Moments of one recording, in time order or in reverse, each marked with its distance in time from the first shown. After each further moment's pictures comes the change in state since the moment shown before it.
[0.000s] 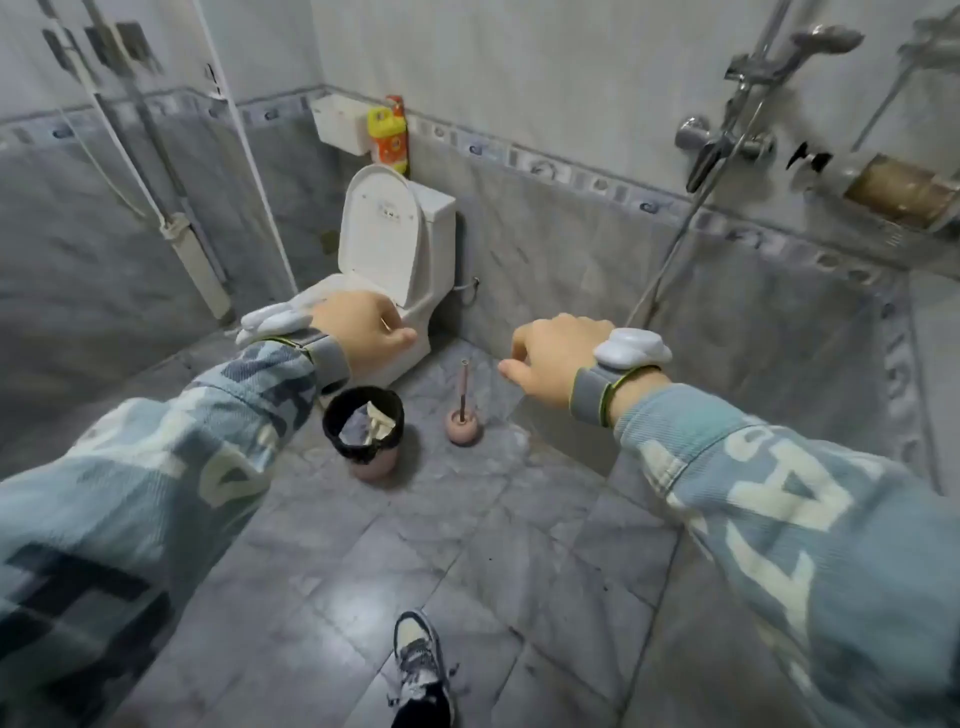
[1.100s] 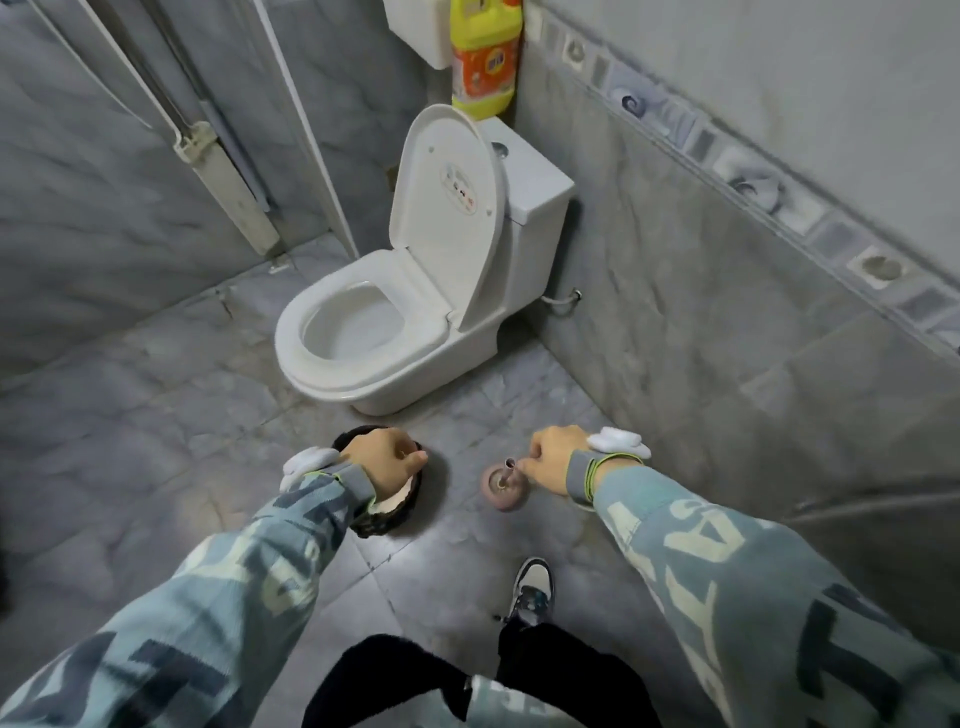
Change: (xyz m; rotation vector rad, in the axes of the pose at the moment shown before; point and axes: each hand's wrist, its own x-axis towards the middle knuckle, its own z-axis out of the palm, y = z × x) left_hand 0.435 -0.115 0.232 -0.314 -0.544 -0.704; right_hand 0.564 0.128 0.230 0.155 -0.764 -0.087
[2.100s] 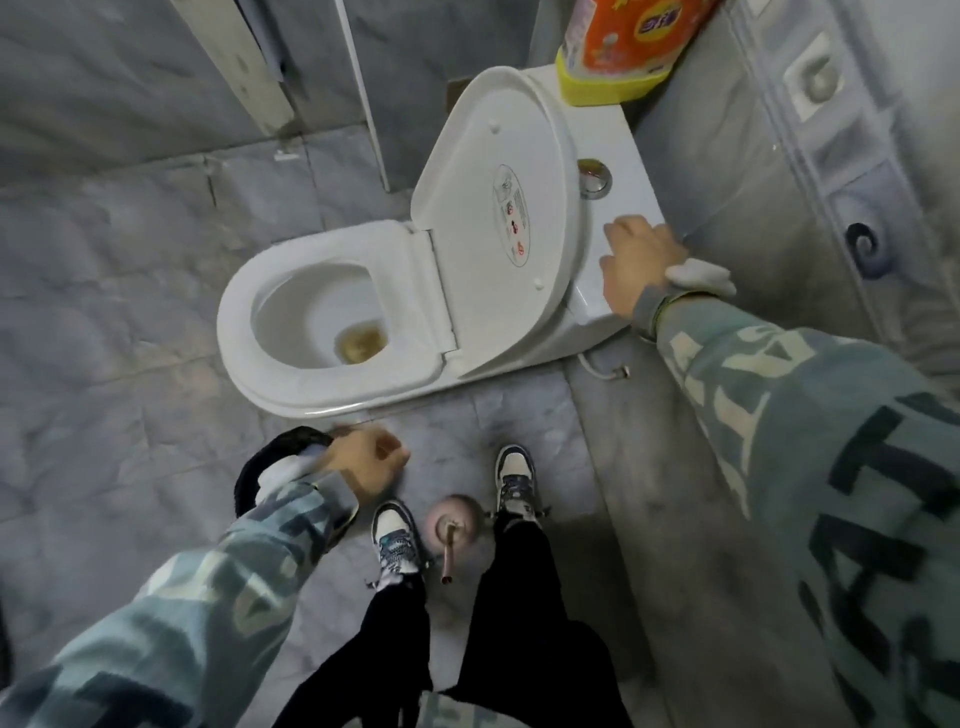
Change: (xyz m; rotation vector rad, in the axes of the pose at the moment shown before) left_hand 0.279 0.065 -0.052 -0.363 -0.089 -0.289; right_hand 0.418 0.008 -0.332 -0.360 0.338 -0.205
